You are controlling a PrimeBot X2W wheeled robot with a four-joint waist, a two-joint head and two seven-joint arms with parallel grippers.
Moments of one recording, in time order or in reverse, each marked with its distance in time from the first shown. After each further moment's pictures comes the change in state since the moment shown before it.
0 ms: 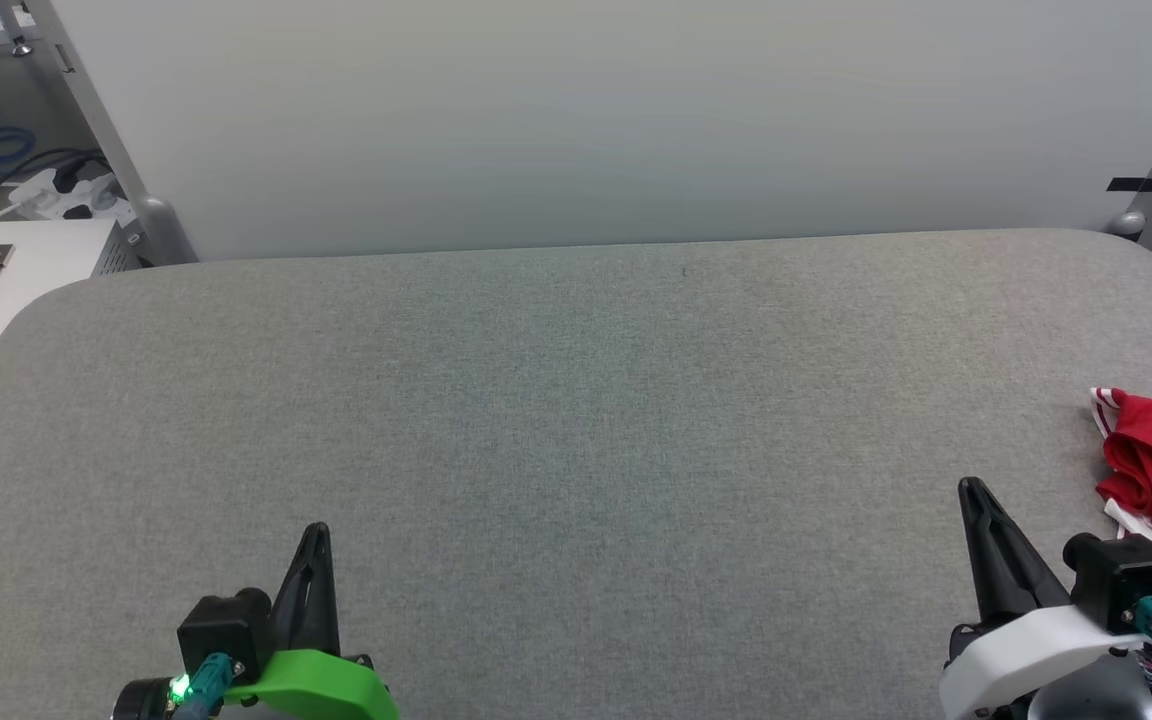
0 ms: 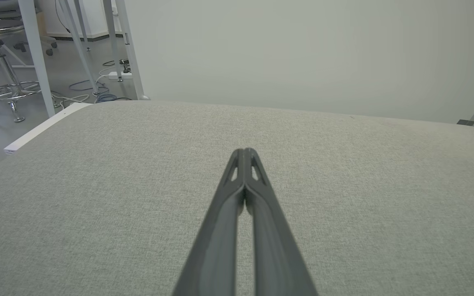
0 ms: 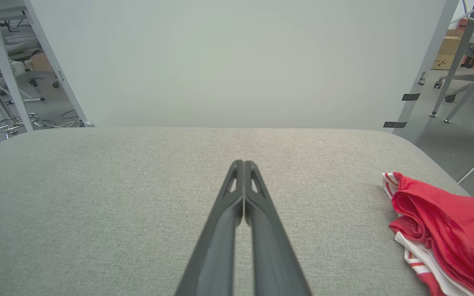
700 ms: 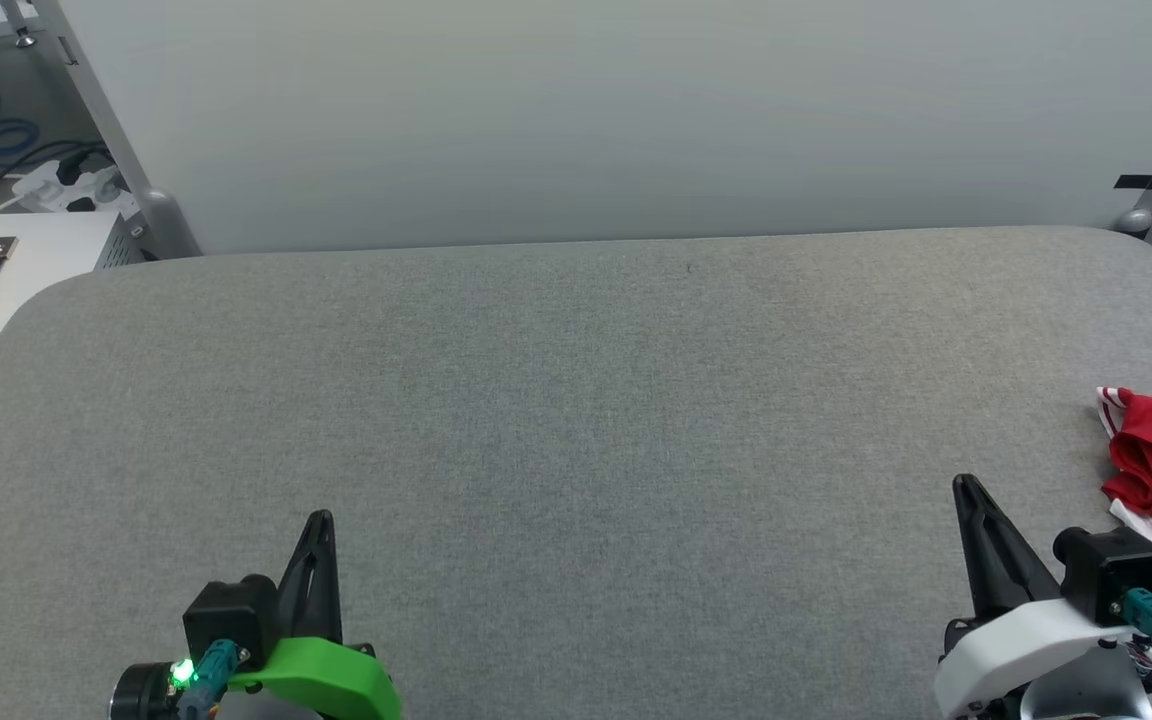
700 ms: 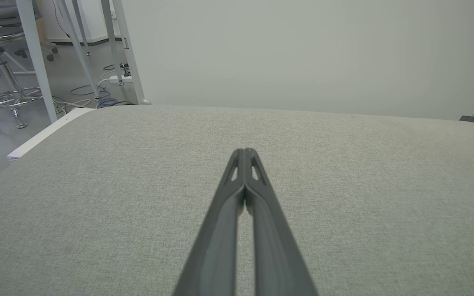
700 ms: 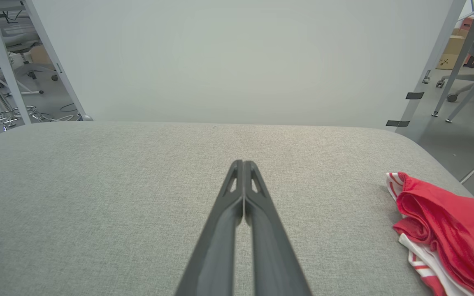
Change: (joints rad) left arm -0.004 -0.034 0.042 -0.020 0.072 -0.035 0.041; right arm -0.020 0.000 0.002 0.033 -0.017 0.000 -0.006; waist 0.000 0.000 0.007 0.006
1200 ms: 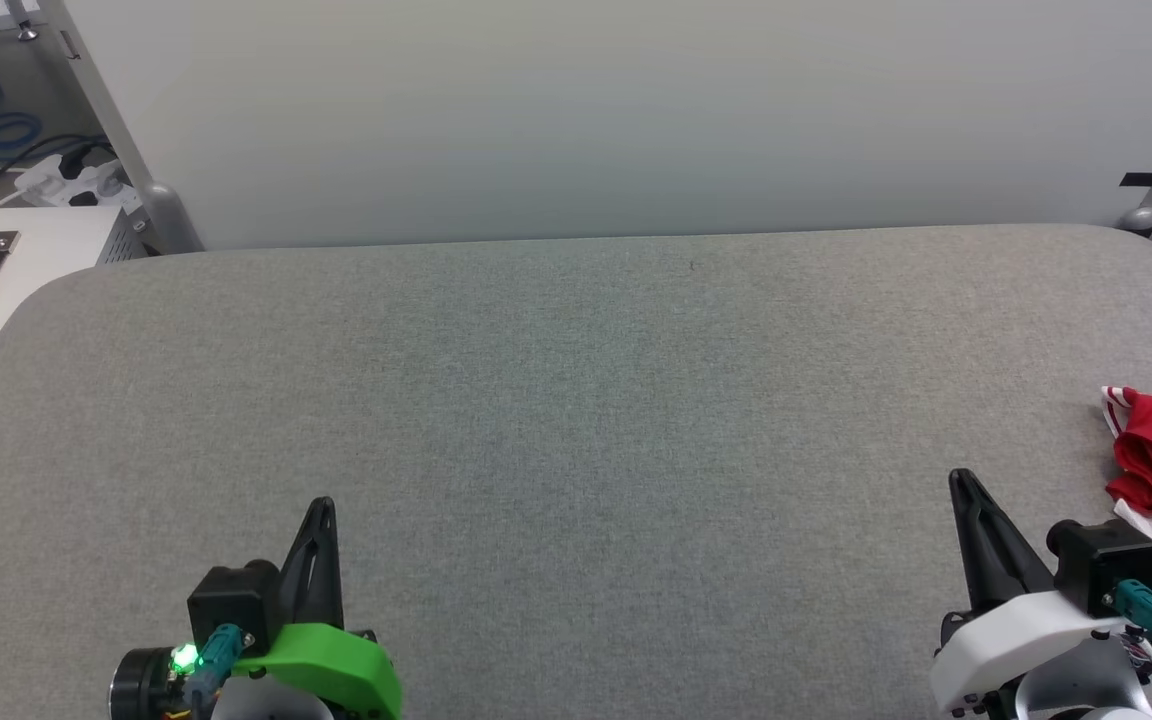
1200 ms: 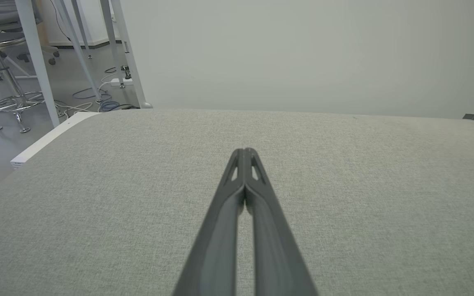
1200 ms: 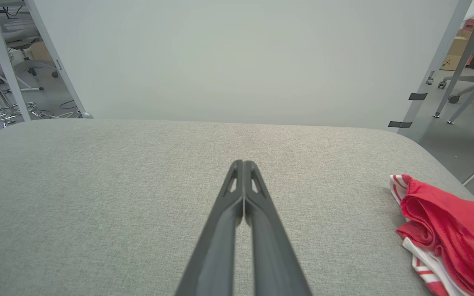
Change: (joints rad) left arm -0.013 -0.027 0.031 -0.008 0.049 -0.022 0.031; right arm -0.020 0.000 0.002 0.023 -0.011 0.000 -0.005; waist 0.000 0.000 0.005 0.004
